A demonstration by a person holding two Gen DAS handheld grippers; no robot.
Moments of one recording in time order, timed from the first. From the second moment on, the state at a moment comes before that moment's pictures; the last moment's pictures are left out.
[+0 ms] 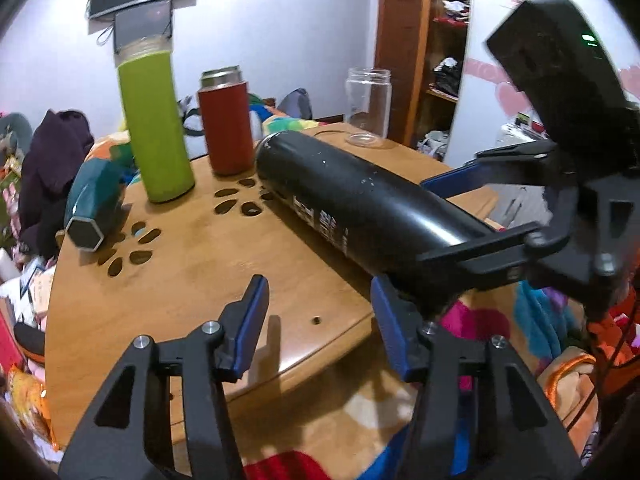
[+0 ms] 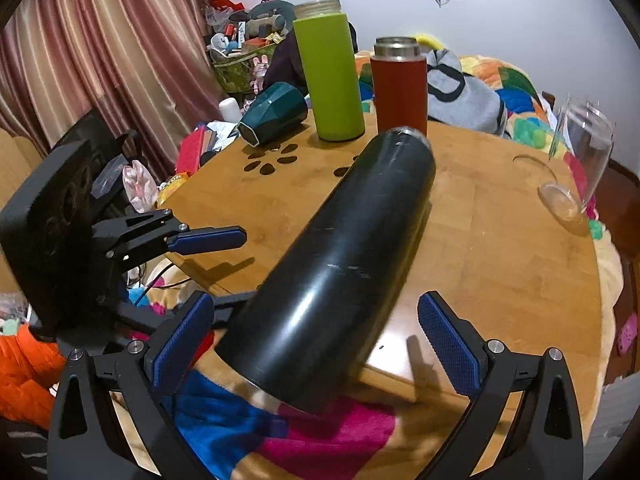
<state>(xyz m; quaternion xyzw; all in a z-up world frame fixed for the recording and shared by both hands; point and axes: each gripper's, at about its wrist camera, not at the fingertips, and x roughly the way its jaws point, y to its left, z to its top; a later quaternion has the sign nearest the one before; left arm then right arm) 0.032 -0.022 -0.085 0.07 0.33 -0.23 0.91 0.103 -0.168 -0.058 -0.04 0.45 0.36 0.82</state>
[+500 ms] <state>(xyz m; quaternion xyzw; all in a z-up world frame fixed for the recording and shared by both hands) 0.045 0.015 -0.078 0.05 0.33 -0.16 0.93 0.093 -0.183 -0.078 0.02 0.43 0.30 0.85</state>
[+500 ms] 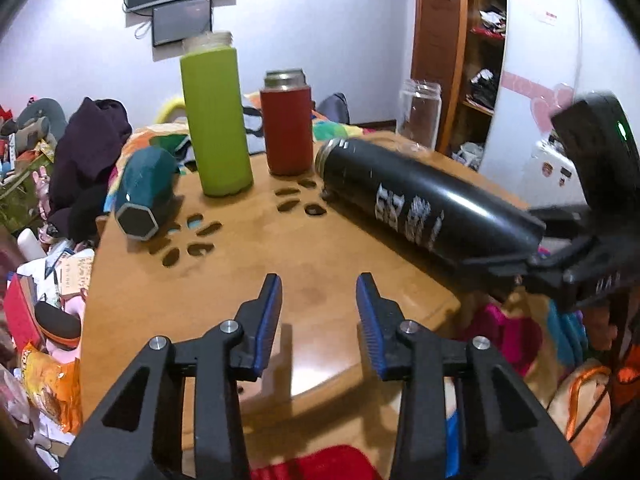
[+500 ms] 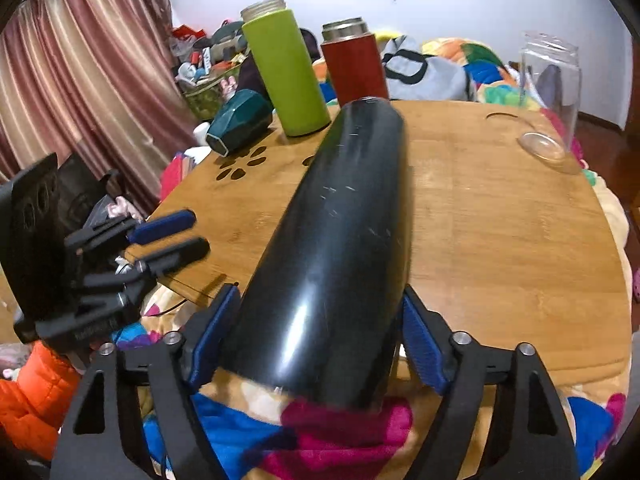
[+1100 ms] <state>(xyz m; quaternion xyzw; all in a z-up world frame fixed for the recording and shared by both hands) 0.112 -0.062 -0.028 0.06 0.30 -0.23 0.92 0.066 -0.210 -0.044 -0.05 0.35 0.26 0.90</state>
